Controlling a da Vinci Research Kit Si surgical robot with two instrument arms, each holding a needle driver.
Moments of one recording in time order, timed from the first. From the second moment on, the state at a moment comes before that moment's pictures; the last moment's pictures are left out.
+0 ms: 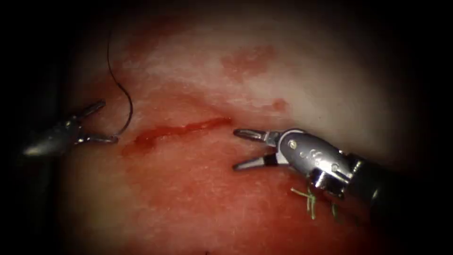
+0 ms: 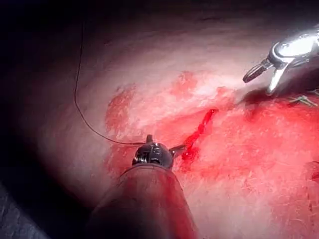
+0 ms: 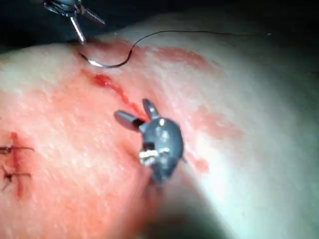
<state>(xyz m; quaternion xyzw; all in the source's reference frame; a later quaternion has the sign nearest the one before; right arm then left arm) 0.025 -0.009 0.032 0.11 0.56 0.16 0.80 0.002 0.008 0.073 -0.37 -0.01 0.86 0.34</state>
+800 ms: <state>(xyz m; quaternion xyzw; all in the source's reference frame) 0.025 -0.009 0.033 0.11 0.56 0.17 0.80 0.003 0.005 0.083 -0.29 -0.13 0.88 0.35</state>
